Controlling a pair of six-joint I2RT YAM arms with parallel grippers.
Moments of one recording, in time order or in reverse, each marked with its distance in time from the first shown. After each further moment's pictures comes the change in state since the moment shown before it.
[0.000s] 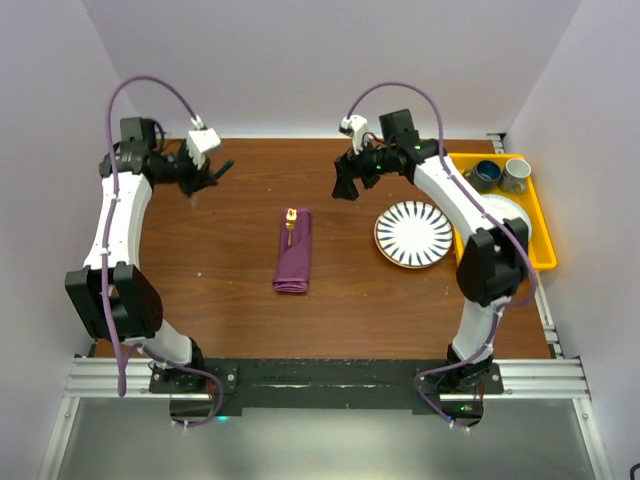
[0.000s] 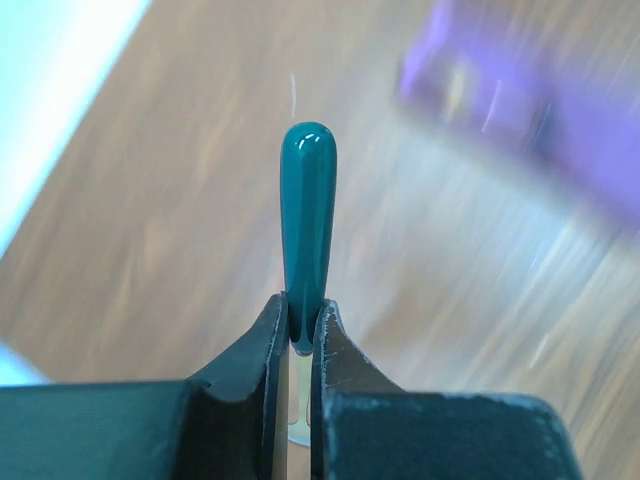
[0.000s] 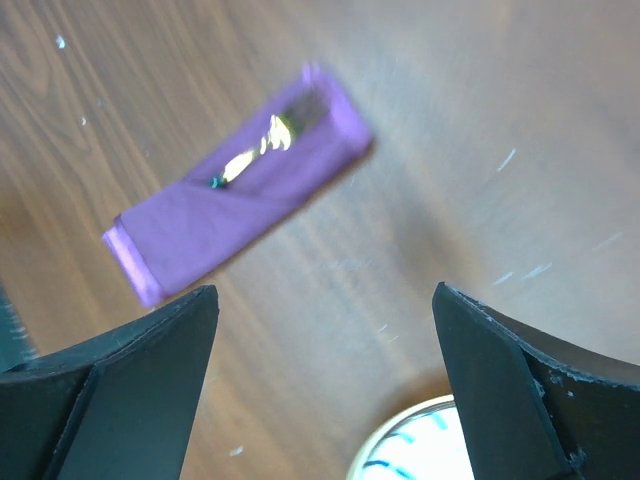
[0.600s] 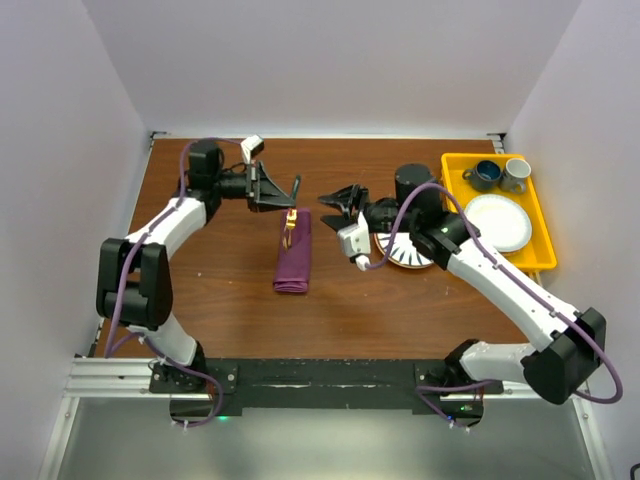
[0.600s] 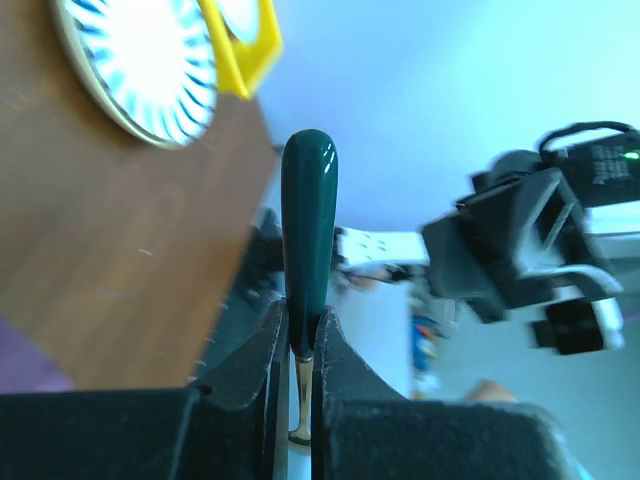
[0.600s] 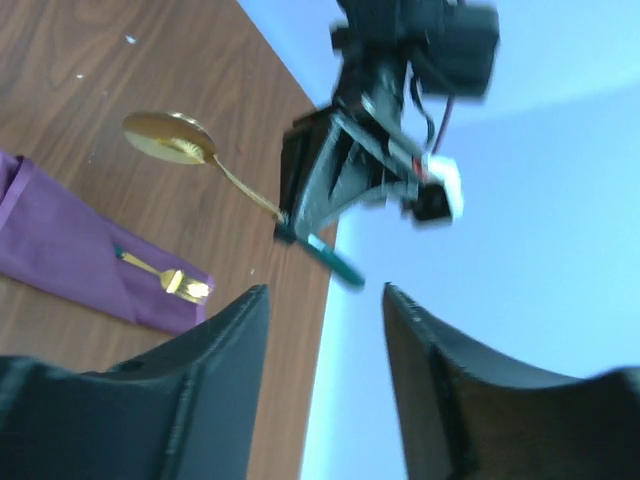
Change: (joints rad) left arm -0.291 0.086 -0.322 0.959 0.610 -1.955; right arm 0.256 -0.694 -0.610 0.479 -0.165 -1.080
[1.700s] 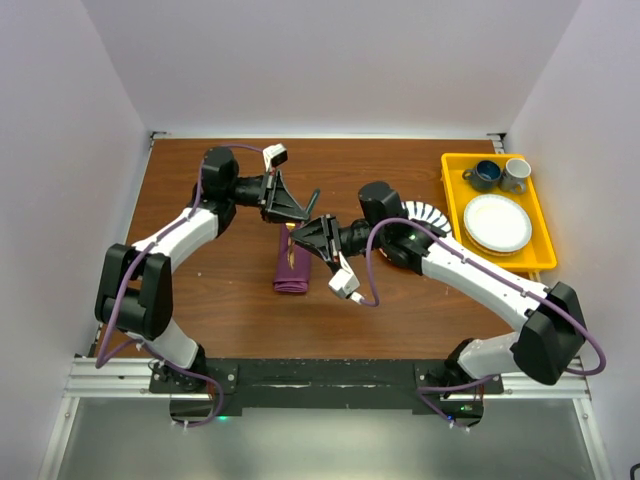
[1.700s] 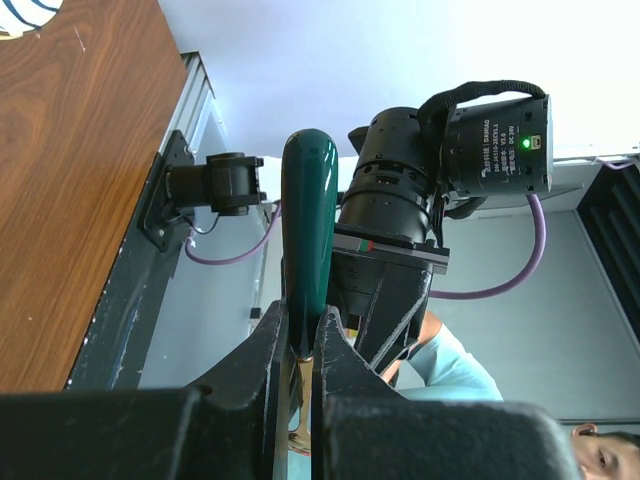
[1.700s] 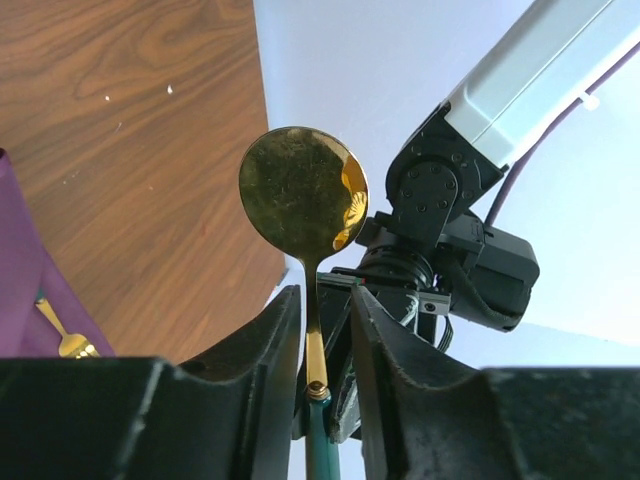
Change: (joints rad) left arm -0.145 -0.046 -0.108 0.356 0.108 -0.420; right arm 0.131 0.124 -0.072 0.032 -0.132 -0.599
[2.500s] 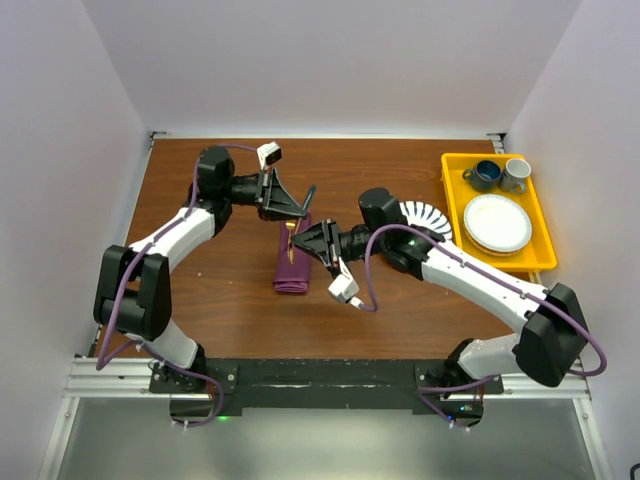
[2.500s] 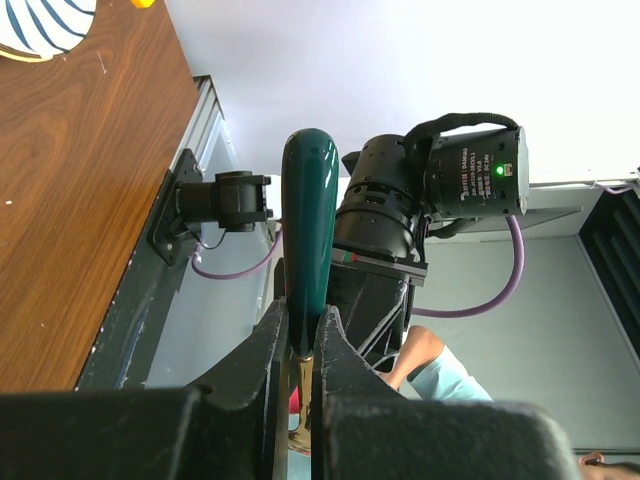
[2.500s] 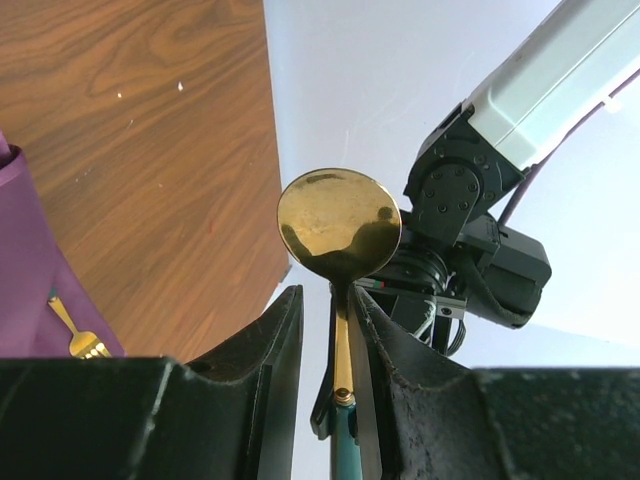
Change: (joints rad) left arm 0.028 -0.009 0.000 -0.039 -0.031 0.024; right arm 0.013 -0.015 -0.053 0.039 0.025 -0.008
